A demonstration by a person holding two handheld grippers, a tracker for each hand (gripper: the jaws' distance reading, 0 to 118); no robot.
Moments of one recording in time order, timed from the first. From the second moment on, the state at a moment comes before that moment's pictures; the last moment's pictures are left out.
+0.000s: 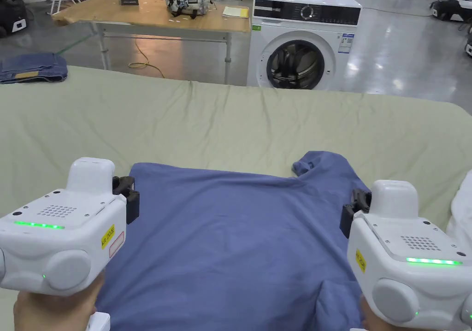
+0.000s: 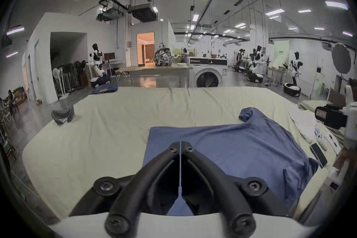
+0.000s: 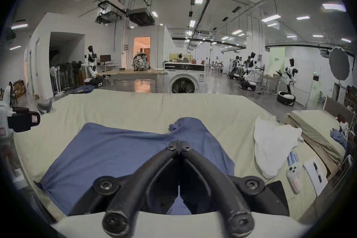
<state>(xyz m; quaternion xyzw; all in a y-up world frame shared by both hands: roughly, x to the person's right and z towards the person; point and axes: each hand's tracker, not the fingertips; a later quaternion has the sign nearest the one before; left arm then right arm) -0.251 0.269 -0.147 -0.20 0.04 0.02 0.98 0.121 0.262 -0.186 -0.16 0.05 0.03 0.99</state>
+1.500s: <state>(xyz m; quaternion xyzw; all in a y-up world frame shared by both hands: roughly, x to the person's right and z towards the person) -0.314 0.148 -0.083 -0.51 0.07 0.08 0.86 0.227 0.168 -0.186 -0.47 0.04 0.07 0.88</state>
